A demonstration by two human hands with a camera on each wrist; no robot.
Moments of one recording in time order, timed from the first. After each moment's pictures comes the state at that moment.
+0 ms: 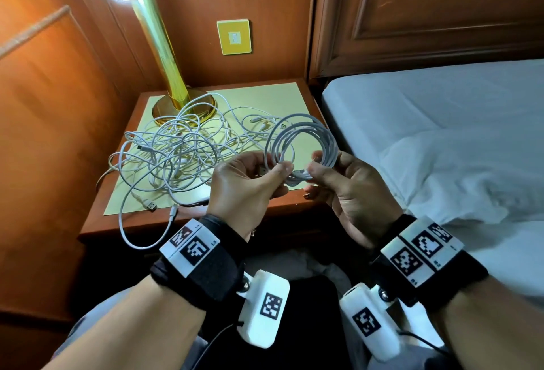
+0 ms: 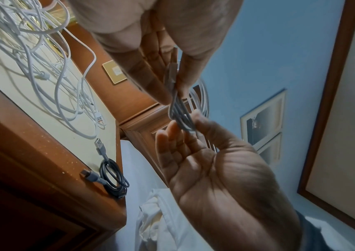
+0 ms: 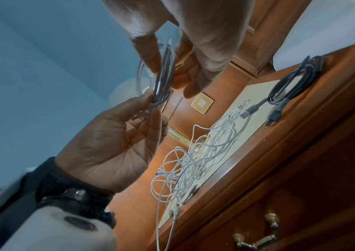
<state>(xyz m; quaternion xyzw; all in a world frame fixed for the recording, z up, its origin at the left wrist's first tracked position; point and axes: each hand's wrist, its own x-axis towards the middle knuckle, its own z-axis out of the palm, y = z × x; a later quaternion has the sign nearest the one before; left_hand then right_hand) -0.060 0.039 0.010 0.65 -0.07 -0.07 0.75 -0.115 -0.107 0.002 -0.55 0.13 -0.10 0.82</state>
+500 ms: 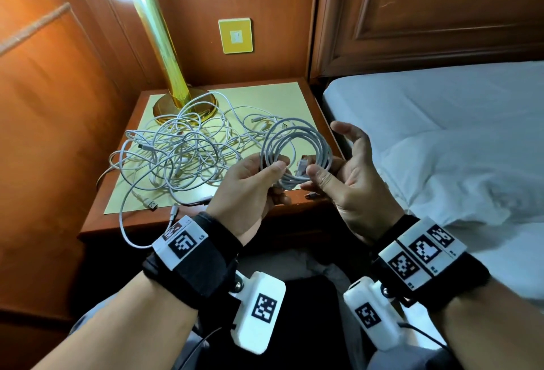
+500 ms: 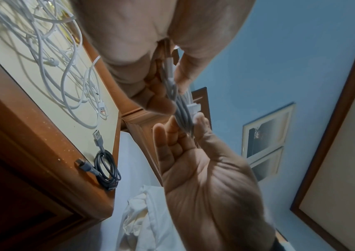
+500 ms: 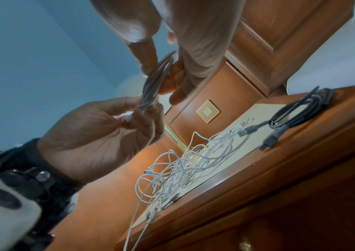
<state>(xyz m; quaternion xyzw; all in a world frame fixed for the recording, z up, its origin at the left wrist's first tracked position) -0.057 0.044 0.013 0.57 -0.07 -0.22 0.79 -0.119 -0.109 0.009 -0.66 0.02 -0.13 0.74</state>
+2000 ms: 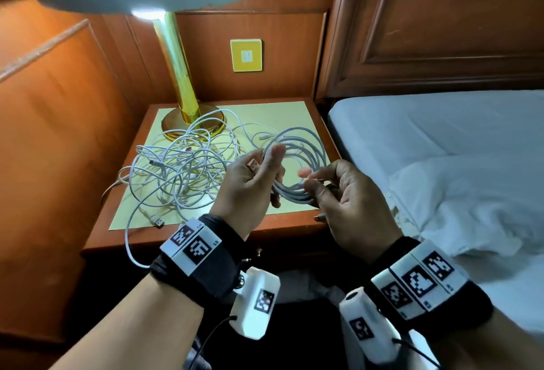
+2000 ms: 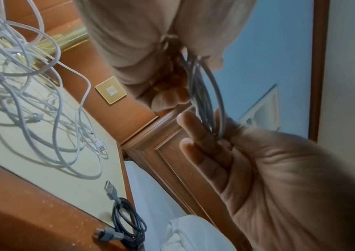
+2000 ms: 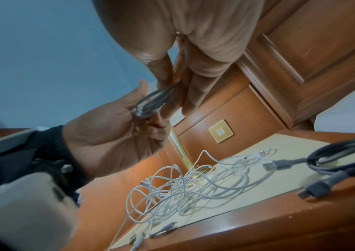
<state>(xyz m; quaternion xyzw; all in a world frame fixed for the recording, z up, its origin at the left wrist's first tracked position) -0.017 0.055 0.014 0.66 -0.20 -0.07 0.72 -0.105 -0.091 0.019 -0.83 0.07 -0.18 0.53</state>
